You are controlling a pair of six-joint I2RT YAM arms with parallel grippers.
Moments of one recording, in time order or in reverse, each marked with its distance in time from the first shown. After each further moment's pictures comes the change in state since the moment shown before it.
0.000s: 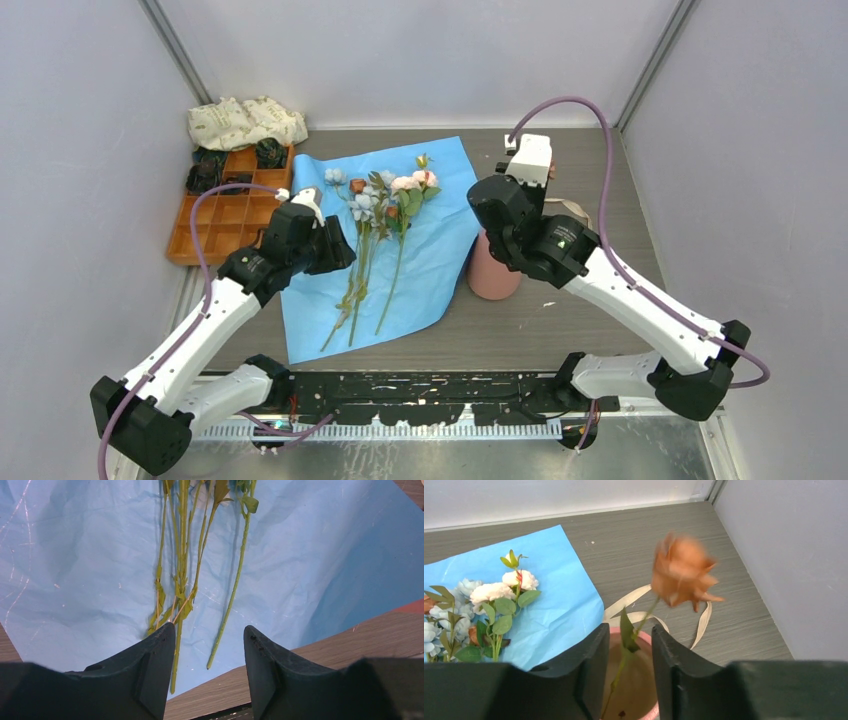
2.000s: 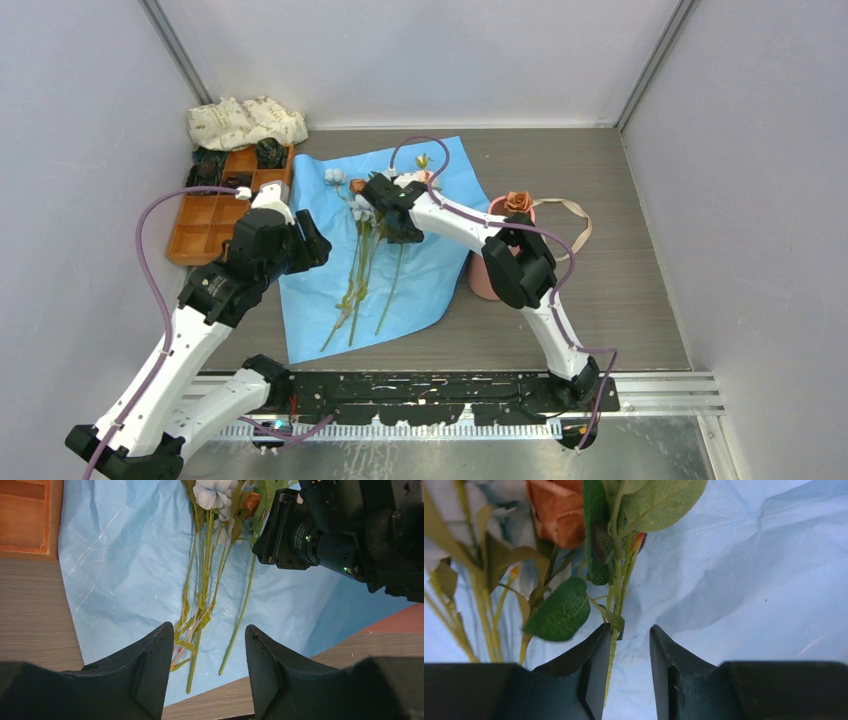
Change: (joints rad) left arm 0.000 -0.169 0.106 -0.137 -0.162 0.018; right arm -0.067 1.014 0.503 -0.101 -0.742 0.284
